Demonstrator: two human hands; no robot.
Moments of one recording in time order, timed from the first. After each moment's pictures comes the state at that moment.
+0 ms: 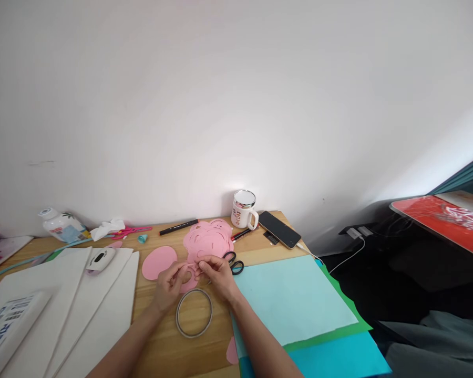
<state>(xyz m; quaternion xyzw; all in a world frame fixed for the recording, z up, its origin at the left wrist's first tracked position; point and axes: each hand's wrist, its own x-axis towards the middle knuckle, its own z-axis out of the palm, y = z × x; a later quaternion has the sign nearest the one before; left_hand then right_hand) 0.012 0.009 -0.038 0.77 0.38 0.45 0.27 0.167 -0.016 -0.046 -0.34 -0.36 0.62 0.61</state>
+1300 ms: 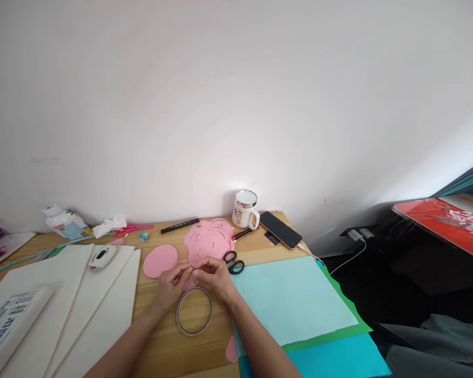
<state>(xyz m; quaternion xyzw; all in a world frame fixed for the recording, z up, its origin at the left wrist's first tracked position) 0.014 0.006 -0.037 0.78 0.37 0.43 0.27 0.161 -0.021 -0.041 -0.36 -0.39 0.61 0.59</state>
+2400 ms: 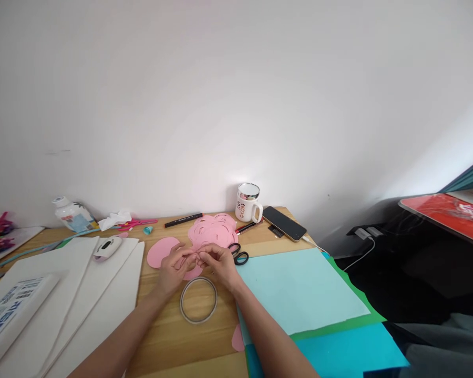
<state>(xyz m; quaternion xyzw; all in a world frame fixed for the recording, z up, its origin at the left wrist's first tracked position) 0.013 0.017 -0.052 0.77 0.37 0.47 0.20 0.165 -0.018 -0.048 -0.37 -0.47 0.53 0.60</state>
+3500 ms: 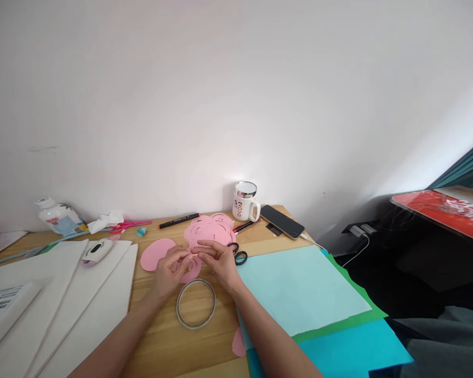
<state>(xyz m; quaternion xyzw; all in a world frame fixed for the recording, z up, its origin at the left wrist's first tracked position) 0.015 0.014 -0.043 0.79 0.35 0.45 0.21 0.169 -0.017 -0.051 -0.37 -0.46 0.52 0.62</state>
